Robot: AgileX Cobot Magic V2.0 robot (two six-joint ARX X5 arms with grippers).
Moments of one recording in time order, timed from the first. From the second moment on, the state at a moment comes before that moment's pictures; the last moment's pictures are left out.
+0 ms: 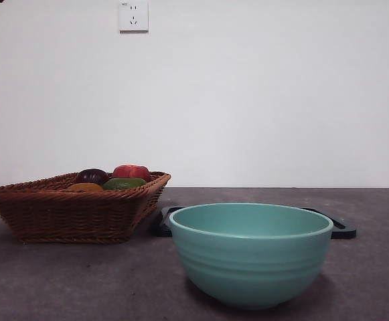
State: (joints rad) left arm -0.27 0.71 0.92 -0.65 0.56 -0.26; right arm 0.19 0.54 0.94 -0.86 -0.49 0.13
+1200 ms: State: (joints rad) left arm -0.33 1.24 1.28 -1.03 0.20 -0.16; right arm 0.19 0.52 1.01 -1.12 -0.52 0.09
